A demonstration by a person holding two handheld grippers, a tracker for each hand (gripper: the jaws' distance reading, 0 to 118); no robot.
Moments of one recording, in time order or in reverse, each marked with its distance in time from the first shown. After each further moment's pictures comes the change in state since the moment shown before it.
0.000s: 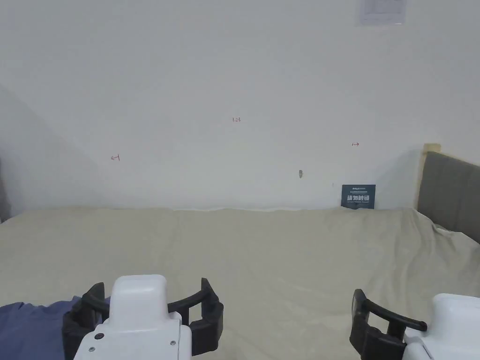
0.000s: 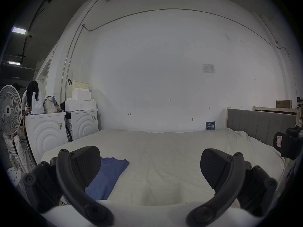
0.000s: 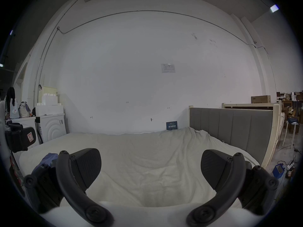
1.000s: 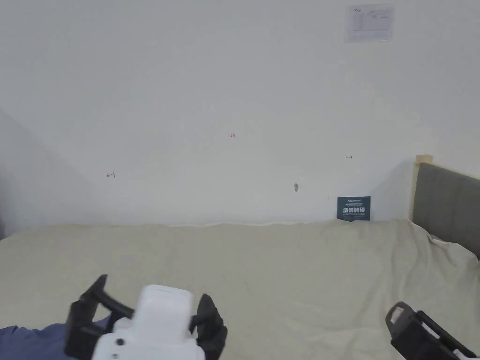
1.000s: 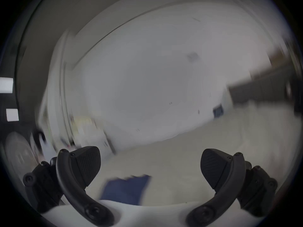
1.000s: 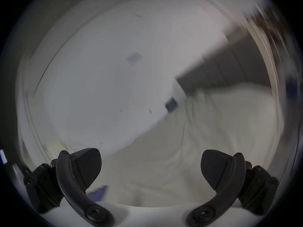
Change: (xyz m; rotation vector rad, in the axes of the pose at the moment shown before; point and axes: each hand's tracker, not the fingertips) left arm -0.002 0.014 -0.001 0.076 0.023 -0.148; right arm 0.029 0.004 0.015 0.019 -0.046 -0.392
